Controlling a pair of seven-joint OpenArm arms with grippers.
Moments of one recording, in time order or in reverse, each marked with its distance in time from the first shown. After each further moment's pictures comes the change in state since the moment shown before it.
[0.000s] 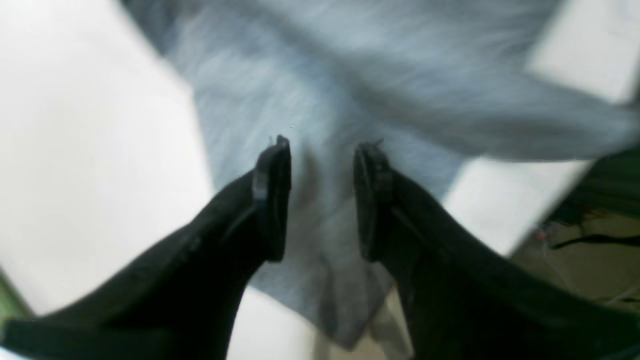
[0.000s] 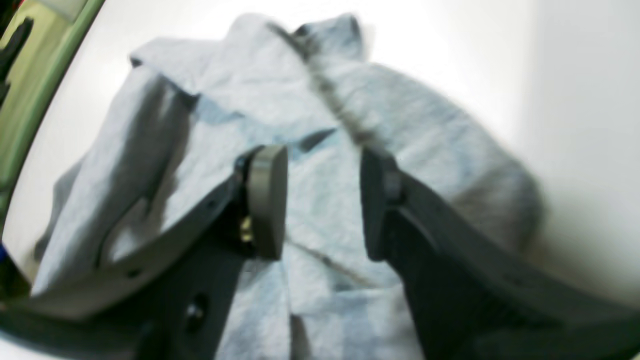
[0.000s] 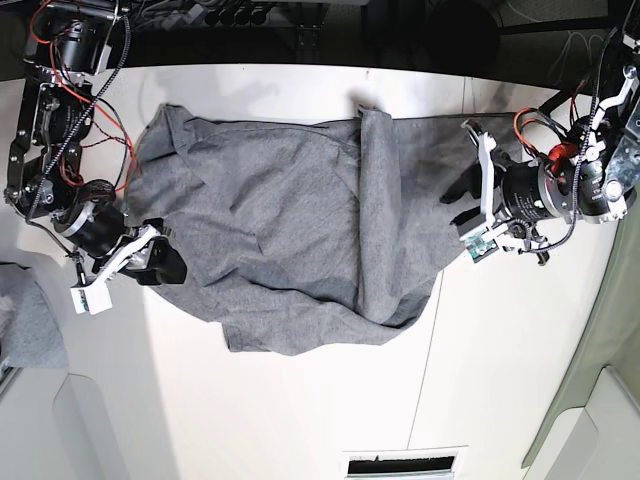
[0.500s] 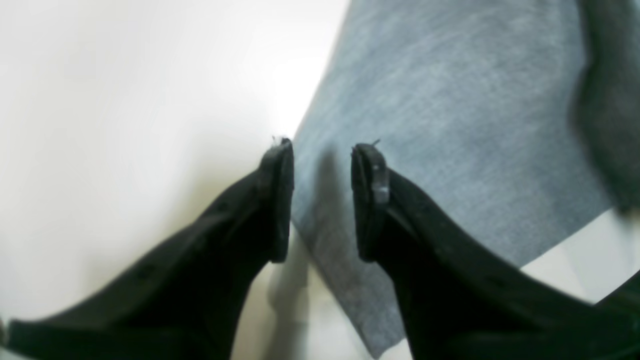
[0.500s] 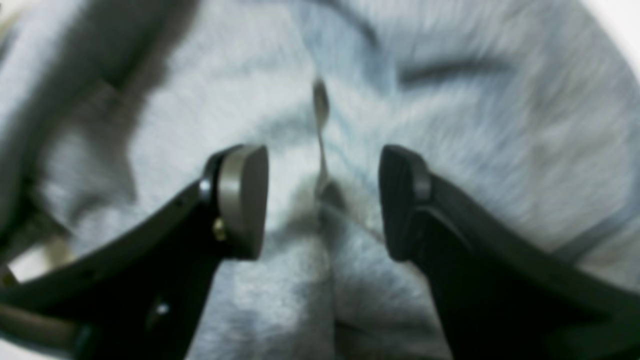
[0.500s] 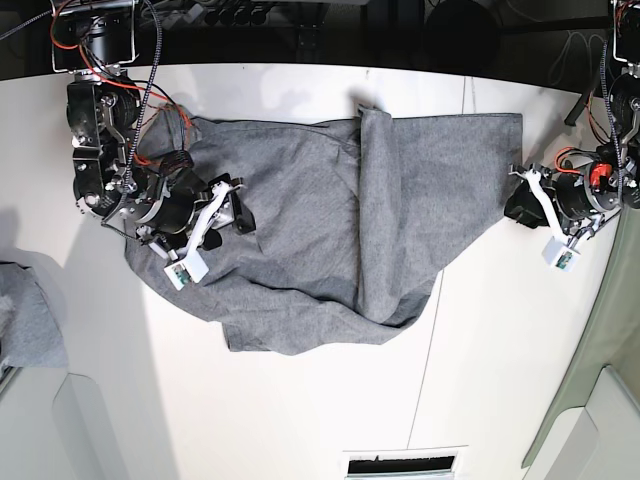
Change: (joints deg) left arm -0.2 8.4 -20.2 -27.3 -6.0 -4.3 -2.6; right arm -0.1 0.0 -17.8 -7.2 -16.2 -1.1 8.2
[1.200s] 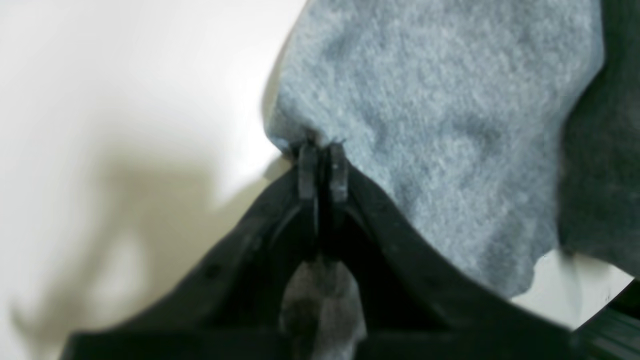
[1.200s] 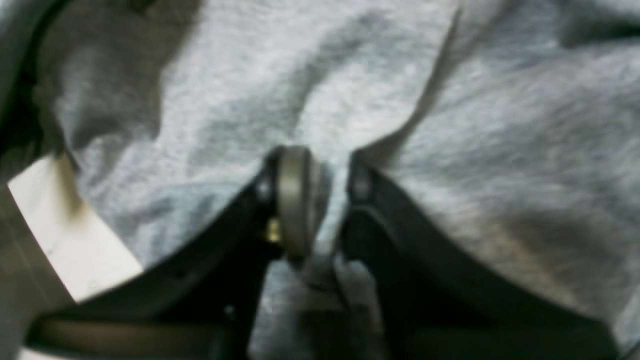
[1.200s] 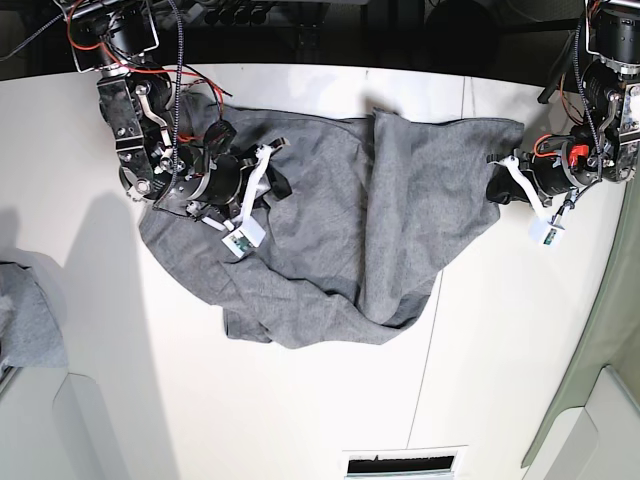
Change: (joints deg) left arm -0.4 5.6 -0.3 -8.9 0.1 -3.3 -2.6; right arm 0.1 -0.5 -11.8 -3.9 0.1 0.0 1.6
